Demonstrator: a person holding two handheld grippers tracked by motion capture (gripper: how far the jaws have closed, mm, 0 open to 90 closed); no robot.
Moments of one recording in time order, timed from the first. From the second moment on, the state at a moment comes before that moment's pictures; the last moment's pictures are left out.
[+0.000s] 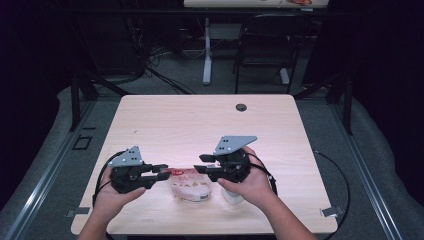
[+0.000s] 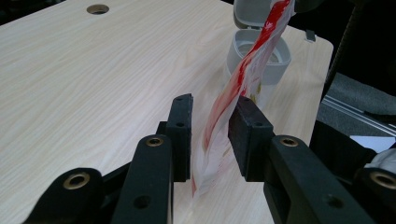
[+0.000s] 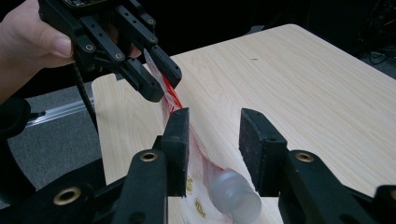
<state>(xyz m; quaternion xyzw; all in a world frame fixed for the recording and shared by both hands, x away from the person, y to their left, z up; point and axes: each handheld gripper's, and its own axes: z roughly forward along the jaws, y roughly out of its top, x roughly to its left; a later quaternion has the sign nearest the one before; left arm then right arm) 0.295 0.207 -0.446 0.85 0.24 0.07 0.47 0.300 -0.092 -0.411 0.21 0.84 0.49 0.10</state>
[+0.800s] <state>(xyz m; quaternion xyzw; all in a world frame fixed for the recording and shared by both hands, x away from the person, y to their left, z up) 0.295 0.212 -0.449 0.85 0.24 0.06 0.47 0.302 -0.060 -0.413 0.17 0.87 0.45 0.09</state>
